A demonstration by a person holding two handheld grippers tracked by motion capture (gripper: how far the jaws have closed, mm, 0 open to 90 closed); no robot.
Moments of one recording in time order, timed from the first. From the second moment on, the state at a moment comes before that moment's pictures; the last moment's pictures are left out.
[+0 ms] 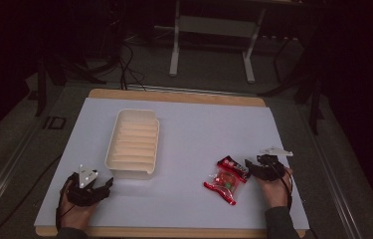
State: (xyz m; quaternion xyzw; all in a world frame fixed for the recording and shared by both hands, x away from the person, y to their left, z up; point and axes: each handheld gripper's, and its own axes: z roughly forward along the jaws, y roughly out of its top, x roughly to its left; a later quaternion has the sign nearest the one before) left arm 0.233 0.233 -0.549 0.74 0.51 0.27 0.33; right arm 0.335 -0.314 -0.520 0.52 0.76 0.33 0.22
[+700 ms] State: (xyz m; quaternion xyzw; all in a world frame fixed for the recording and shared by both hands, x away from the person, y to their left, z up) left arm 0.232 0.234 -0.548 0.74 0.51 0.28 0.33; right arm 0.325 -0.314 -0.512 0.50 0.76 0.36 0.20
